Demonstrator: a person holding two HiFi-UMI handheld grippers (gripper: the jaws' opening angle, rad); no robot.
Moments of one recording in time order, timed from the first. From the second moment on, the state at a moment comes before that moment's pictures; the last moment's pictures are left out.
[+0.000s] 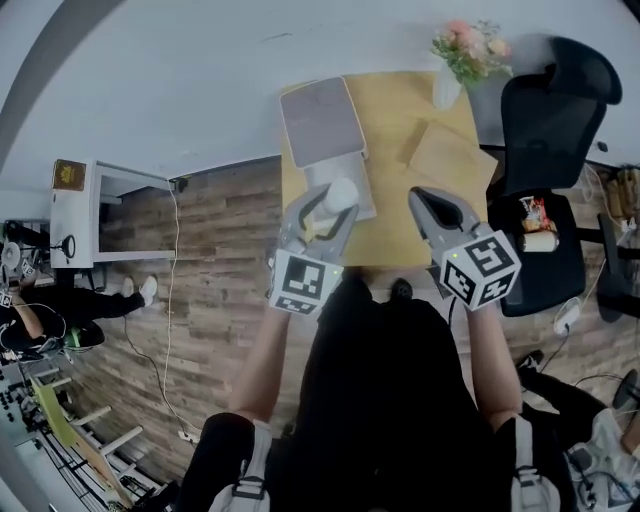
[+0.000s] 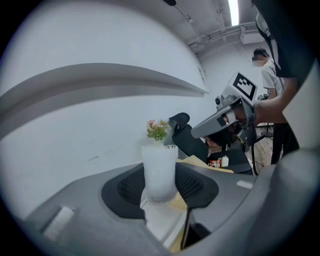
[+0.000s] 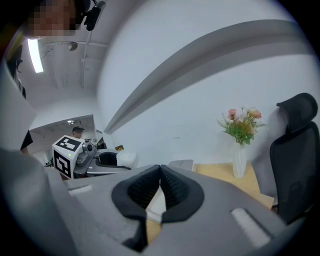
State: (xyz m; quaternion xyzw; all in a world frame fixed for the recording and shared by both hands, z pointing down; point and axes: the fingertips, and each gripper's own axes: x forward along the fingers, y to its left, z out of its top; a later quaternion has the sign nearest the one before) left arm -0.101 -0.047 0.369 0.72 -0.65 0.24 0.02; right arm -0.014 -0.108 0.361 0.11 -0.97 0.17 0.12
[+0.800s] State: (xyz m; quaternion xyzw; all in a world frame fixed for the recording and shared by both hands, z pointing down) left arm -0.043 -0.002 0.334 0.68 -0.72 0.15 0.05; right arm 0.037 -0.091 0.346 0.06 -0.98 0.14 0.11
